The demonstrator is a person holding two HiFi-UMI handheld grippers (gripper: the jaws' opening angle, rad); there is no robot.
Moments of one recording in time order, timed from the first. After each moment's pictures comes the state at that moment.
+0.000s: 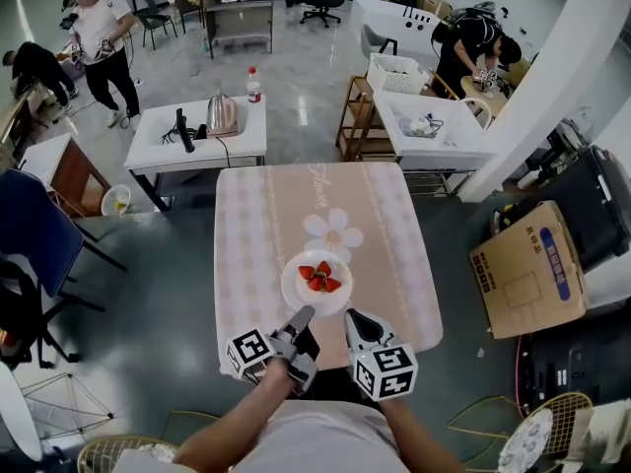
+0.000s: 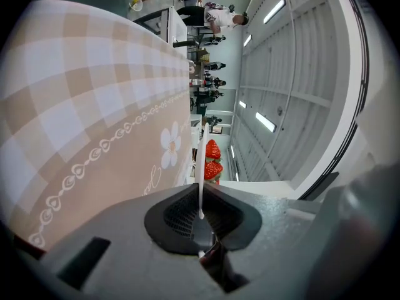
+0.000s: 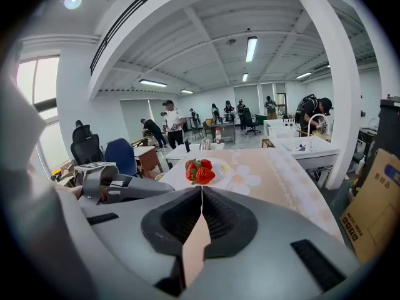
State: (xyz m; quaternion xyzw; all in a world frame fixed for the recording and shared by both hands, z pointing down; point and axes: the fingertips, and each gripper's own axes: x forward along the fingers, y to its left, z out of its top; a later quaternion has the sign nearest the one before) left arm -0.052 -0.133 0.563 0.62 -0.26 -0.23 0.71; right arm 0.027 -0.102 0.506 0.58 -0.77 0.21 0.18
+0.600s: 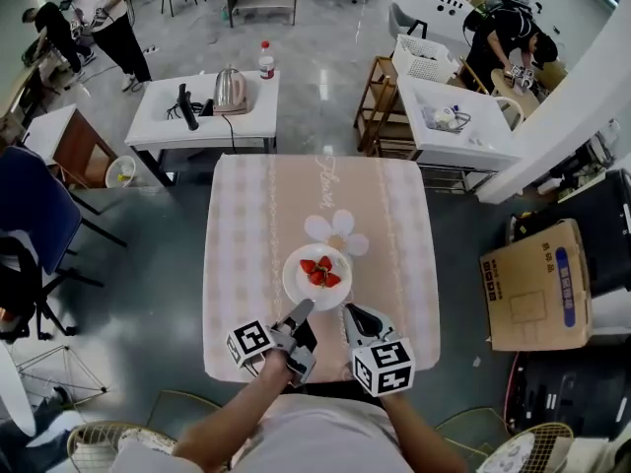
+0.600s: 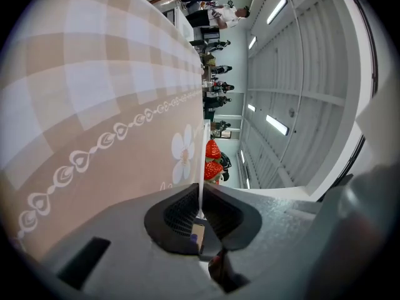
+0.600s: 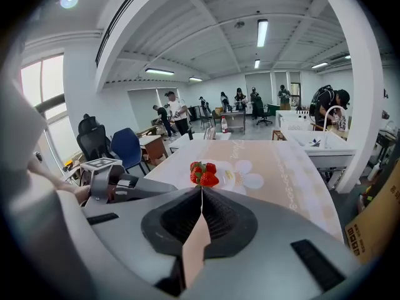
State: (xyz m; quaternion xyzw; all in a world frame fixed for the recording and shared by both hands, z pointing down) left arm -0.022 -0.186 0.608 0.60 -0.30 -0.21 0.71; right arm 0.056 -0.164 0.541 0.52 -0.79 0.23 0.22
